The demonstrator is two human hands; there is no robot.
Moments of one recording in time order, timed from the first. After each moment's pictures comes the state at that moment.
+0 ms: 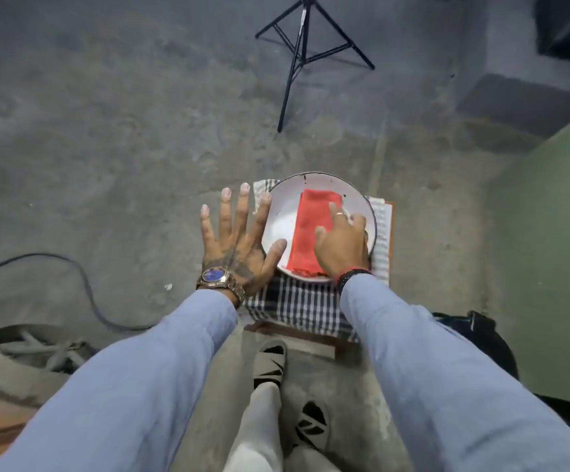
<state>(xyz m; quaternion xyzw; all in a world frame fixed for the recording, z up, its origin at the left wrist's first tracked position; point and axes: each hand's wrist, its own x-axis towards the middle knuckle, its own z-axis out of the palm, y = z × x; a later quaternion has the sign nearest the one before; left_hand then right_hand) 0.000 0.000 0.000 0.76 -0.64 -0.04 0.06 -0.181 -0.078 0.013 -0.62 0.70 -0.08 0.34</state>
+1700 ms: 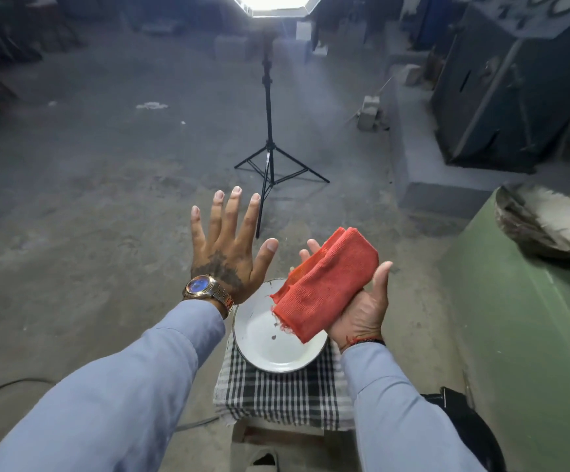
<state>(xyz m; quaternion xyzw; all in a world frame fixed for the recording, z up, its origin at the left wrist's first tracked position) -0.037 -0.082 0.236 0.70 -0.68 0.12 0.19 -0.250 -0.085 0.165 -0.16 0.15 -0.55 0.81</state>
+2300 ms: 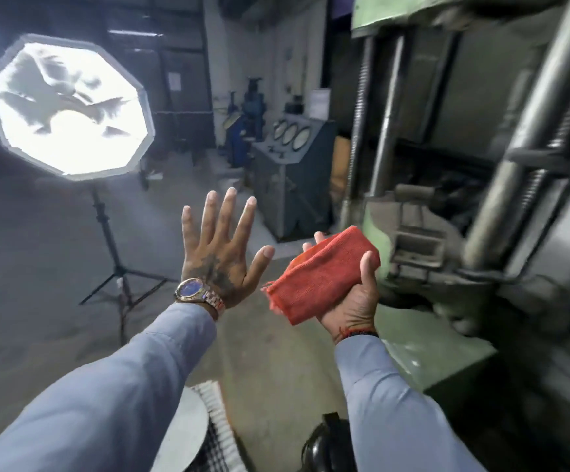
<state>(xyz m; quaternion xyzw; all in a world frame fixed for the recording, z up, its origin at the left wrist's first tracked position) -0.284 -0.027 0.486 0.44 -0.82 0.17 0.32 -0.489 0.046 0.423 -0.25 0.14 -0.79 0.54</state>
